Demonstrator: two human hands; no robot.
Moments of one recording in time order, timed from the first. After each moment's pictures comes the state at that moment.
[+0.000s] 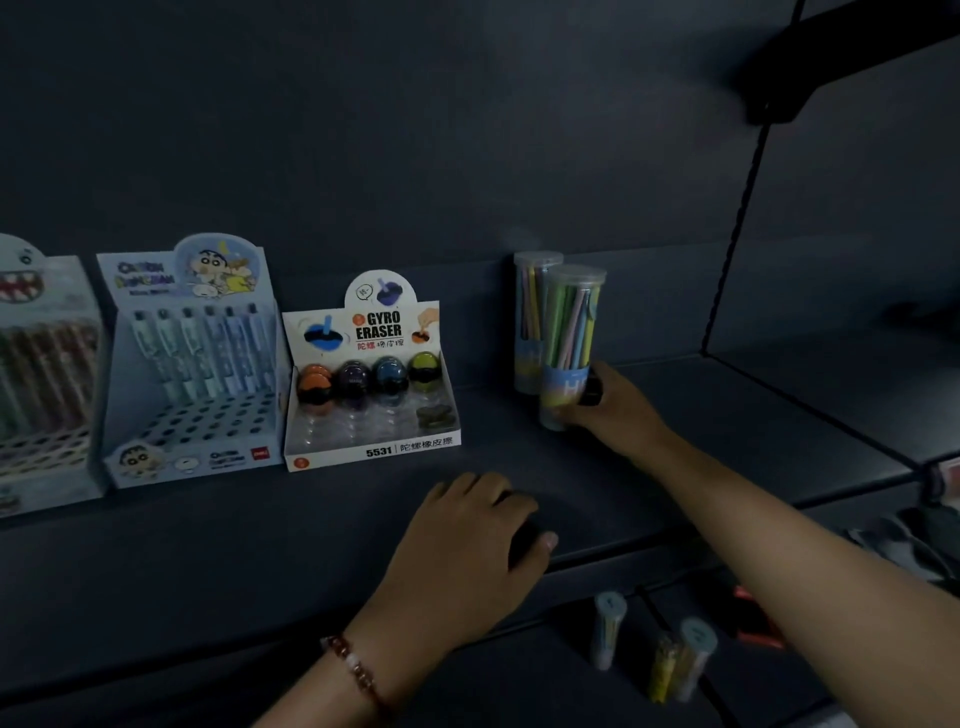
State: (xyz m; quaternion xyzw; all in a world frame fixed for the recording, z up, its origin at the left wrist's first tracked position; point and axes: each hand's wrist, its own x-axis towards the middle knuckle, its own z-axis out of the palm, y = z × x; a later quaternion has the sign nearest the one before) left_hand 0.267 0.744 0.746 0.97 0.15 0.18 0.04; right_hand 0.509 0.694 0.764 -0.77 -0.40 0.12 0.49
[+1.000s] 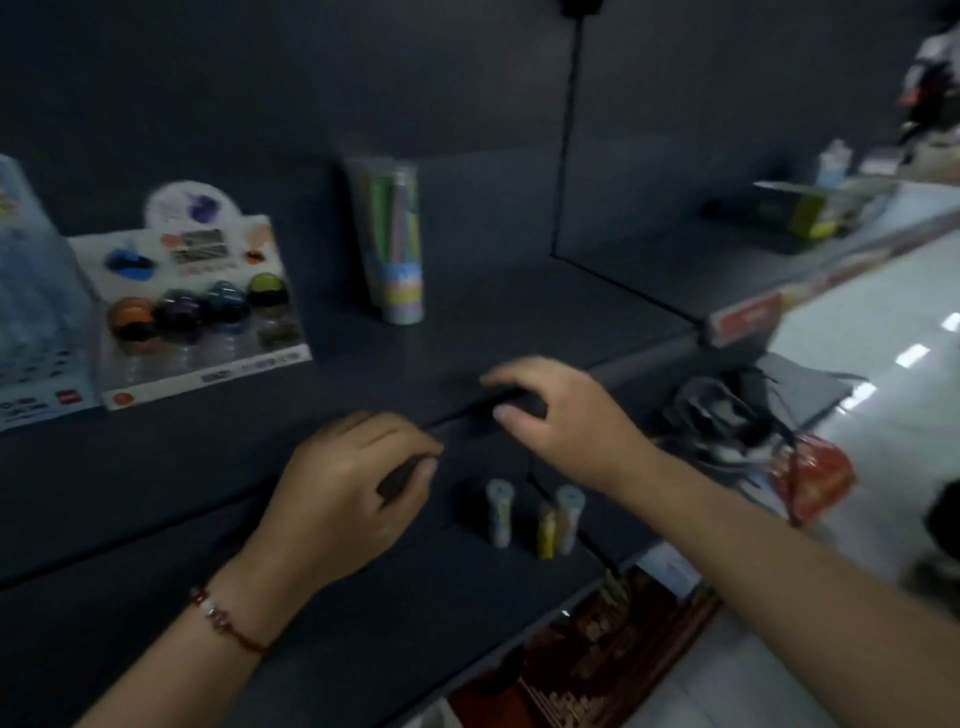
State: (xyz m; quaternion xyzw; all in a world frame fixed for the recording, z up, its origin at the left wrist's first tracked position) left_hand 0.256 0.698 0.728 0.94 -0.03 0.32 0.13; right_hand 0.419 0.521 0.751 -0.80 -0.49 0.00 0.35
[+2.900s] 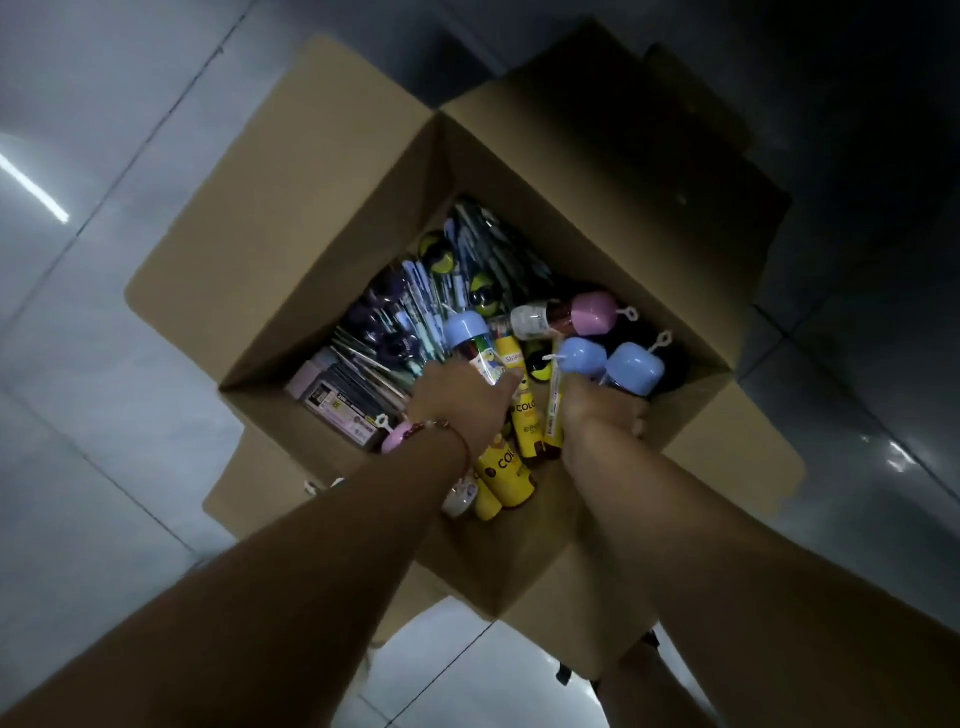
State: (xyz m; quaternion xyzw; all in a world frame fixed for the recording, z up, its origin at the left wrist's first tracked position) left_hand -0.066 -0.241 -0.265 0.81 -0.40 -0.41 -0.08; right_hand -0.196 -0.270 -0.281 0.10 -0.90 0.05 -0.43
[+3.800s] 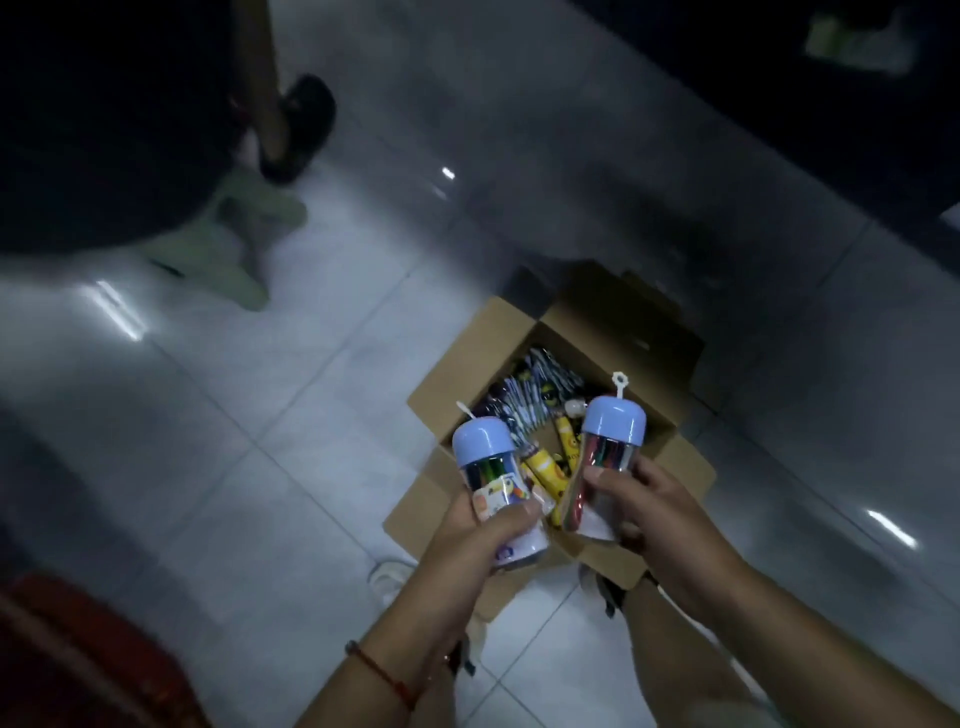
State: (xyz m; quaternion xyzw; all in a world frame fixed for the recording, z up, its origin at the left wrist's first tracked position) left_hand 0.057 -0.164 0.226 0.62 -0.05 -0.71 0.33; right_hand -0.118 -0.227 0.226 0.24 -0.64 0.15 -0.71
